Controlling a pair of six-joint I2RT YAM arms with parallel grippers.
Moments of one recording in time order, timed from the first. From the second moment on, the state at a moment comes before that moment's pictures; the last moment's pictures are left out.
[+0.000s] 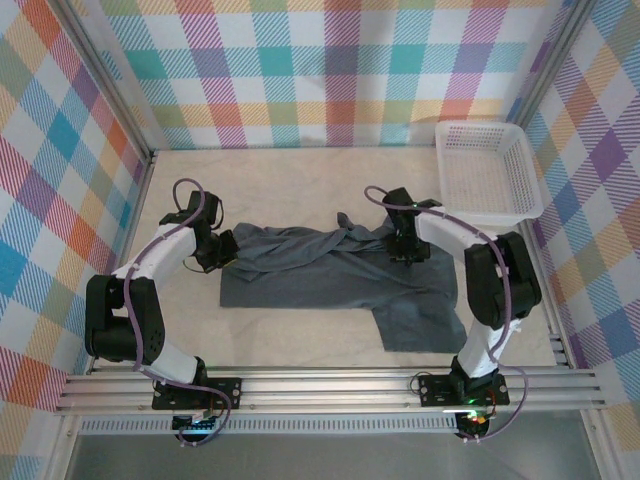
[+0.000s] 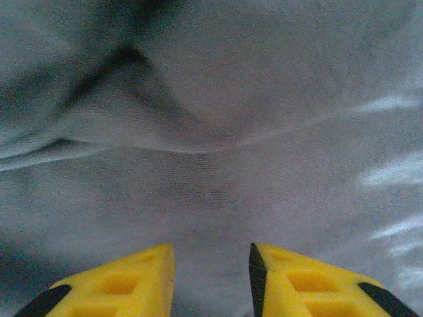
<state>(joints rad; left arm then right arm) -0.09 1.52 1.04 -0.78 0.14 -0.60 0.40 1.75 1.20 -0.83 0.13 0.38</state>
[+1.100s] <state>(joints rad) -0.11 1.53 1.04 -0.78 0.13 -0.60 0.53 1.61 0.99 -0.63 -0.26 0.48</state>
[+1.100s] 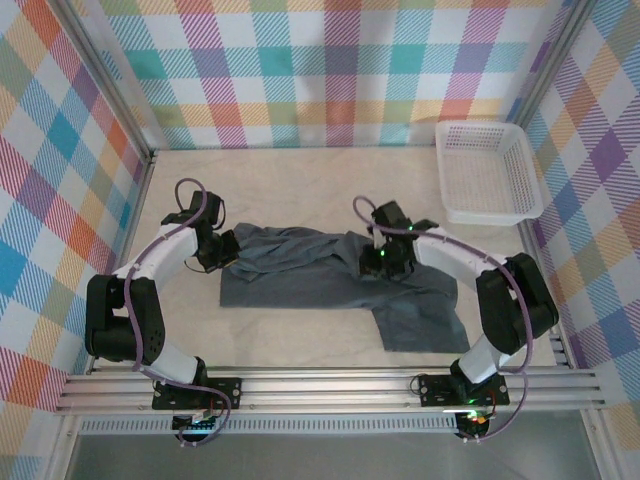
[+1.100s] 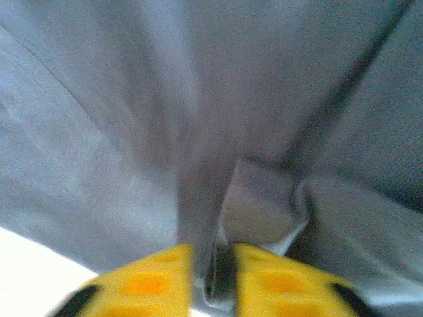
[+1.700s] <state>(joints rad) -0.13 1.55 1.04 -0.78 0.12 -0.60 0.63 1.58 1.17 -0.79 0.16 0.62</state>
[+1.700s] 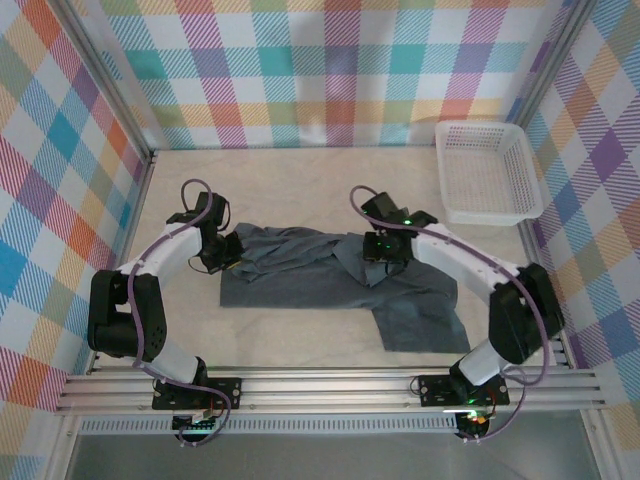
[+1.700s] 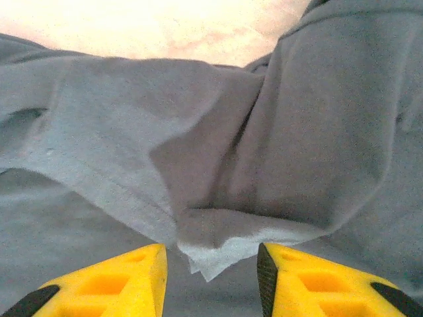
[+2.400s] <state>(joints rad) -0.14 1.55 1.04 -0.78 0.12 -0.60 0.69 1.91 1.40 -1.02 0.18 1.07</state>
